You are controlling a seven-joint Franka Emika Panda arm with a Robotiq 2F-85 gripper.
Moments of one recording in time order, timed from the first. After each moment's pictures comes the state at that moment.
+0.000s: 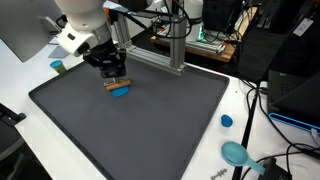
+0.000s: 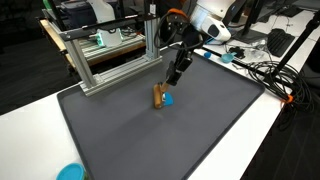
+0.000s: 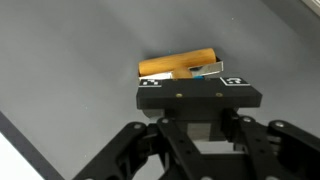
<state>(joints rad) 0.02 0.62 0.04 -1.49 -0.35 1.88 -0.55</state>
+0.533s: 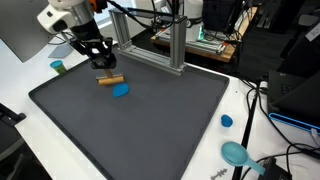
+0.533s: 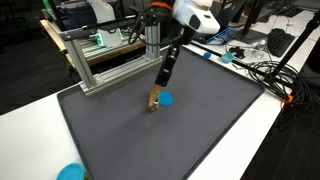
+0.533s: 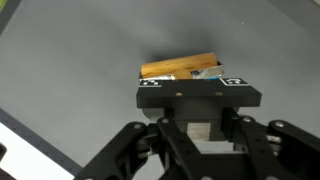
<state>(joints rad) -0.08 0.53 0.03 -1.56 -0.28 1.95 -0.55</state>
